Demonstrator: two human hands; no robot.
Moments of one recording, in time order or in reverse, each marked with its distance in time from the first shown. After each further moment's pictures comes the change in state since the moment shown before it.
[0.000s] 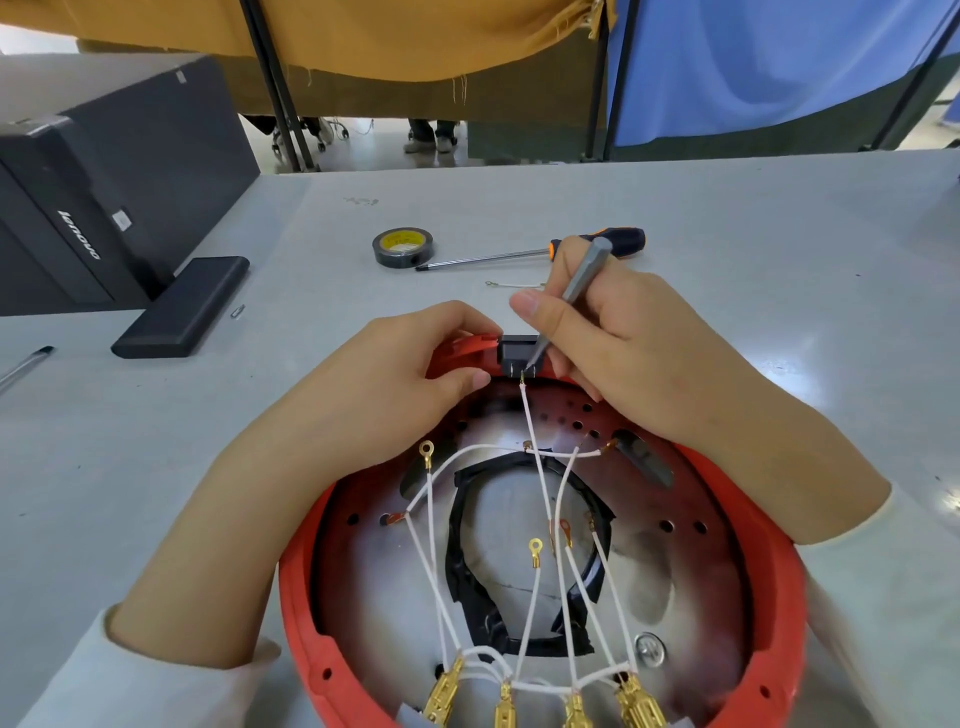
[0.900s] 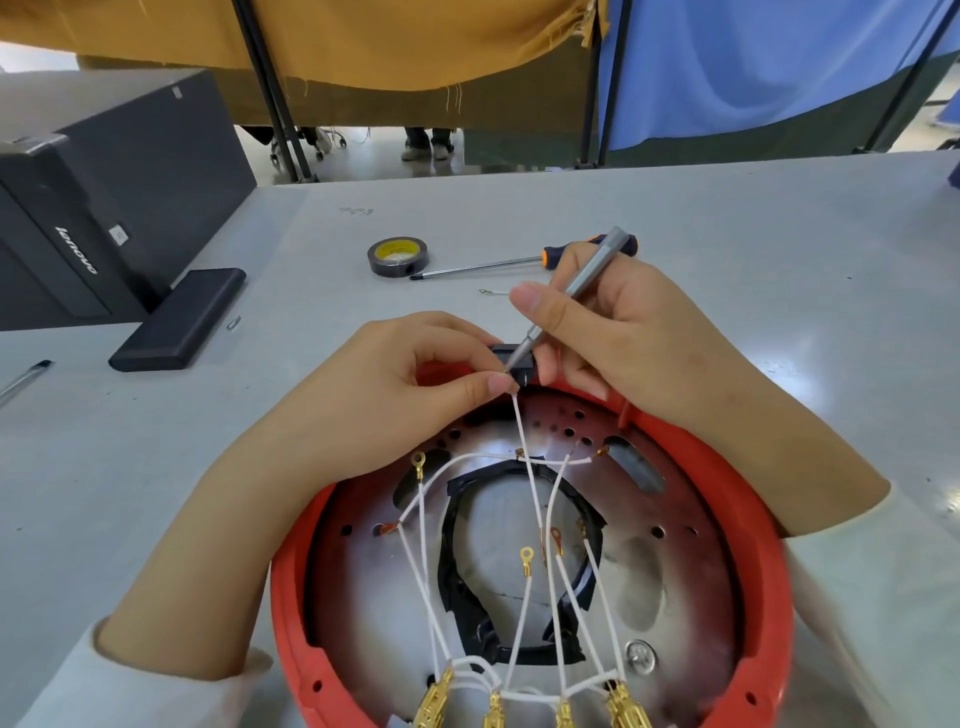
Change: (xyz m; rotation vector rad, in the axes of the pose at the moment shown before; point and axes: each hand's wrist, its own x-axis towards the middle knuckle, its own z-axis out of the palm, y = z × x) left_hand -0.001 0.008 0.000 -0.173 0.005 0.097; right_hand 0.003 0.003 -0.005 0.527 -0.036 0.087
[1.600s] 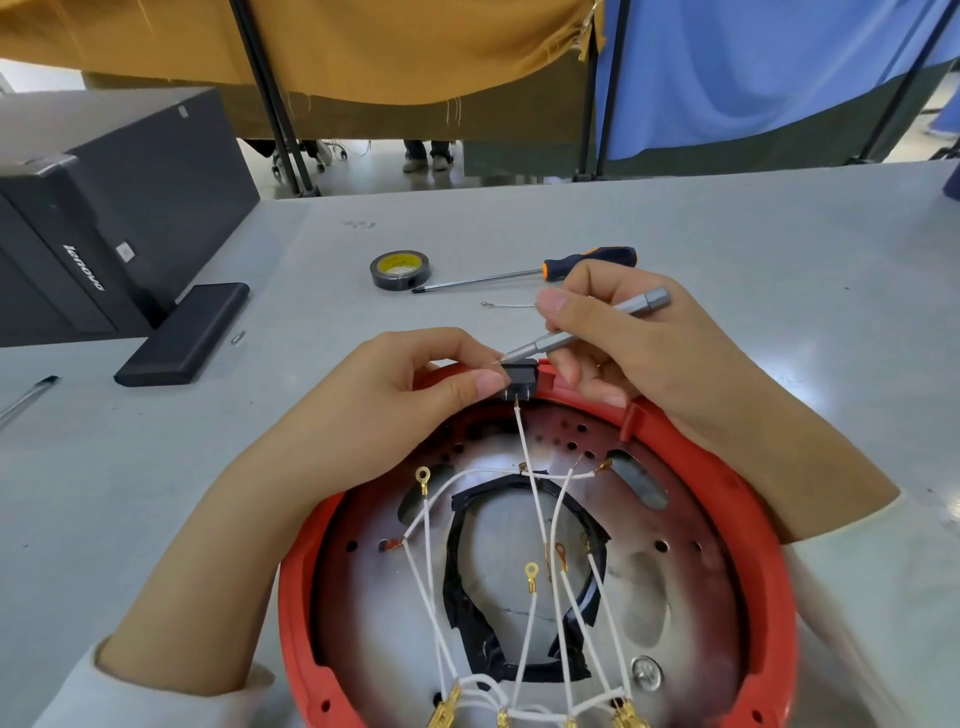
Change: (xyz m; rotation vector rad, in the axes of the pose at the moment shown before) left_hand 0.000 -0.003 -0.002 -0.179 -0.026 -0.067; right_hand -0.001 -0.003 -0.008 0.122 -0.003 0.052
